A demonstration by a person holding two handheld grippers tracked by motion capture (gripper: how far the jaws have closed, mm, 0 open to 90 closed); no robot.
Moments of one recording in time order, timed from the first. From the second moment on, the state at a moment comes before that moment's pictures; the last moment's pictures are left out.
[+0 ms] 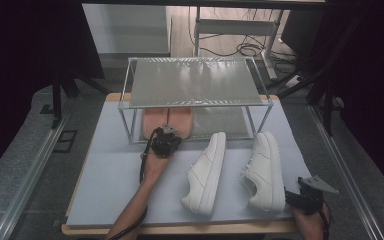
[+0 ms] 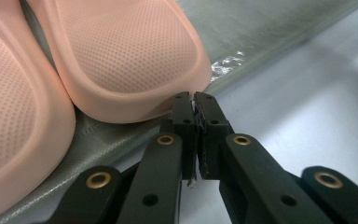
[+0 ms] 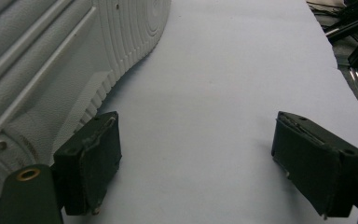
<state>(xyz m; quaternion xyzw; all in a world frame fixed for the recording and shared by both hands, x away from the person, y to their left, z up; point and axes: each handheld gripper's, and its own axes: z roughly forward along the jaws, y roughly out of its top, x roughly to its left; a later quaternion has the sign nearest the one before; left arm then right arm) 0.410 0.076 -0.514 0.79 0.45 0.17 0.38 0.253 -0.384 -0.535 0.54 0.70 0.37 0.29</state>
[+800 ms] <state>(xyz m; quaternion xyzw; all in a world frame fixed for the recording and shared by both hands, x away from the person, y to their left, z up) 0.388 0.093 -0.505 0.80 0.44 0.15 0.39 0.253 -0.384 -0.535 0.54 0.70 0.37 0.29</state>
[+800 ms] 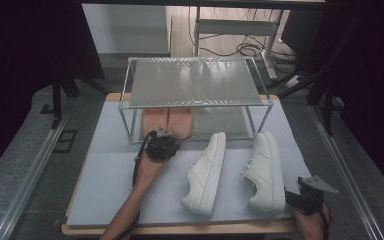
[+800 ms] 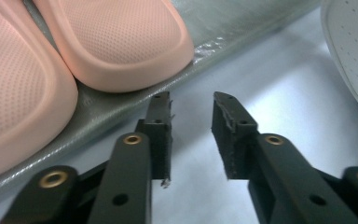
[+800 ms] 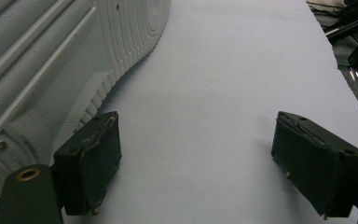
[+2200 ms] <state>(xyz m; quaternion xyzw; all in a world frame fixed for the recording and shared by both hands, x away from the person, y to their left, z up) 0.328 0.144 -0.486 0.79 0.47 0.14 0.38 0.253 -0.384 -0.535 0.54 0.70 0.37 0.29</state>
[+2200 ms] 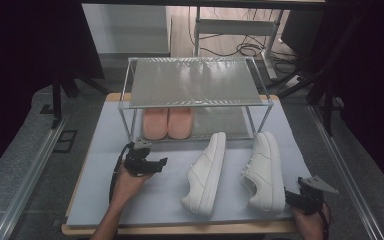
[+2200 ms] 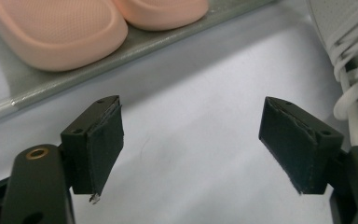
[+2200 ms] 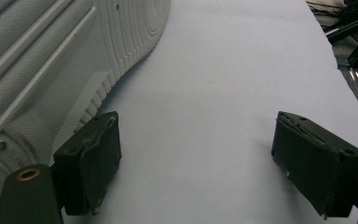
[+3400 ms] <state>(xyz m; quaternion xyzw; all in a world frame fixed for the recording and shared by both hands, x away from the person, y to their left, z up) 0.276 0.181 -0.498 0.79 0.46 0.17 0.36 0.253 -0.384 -0.535 0.54 0.69 0.37 0.29</state>
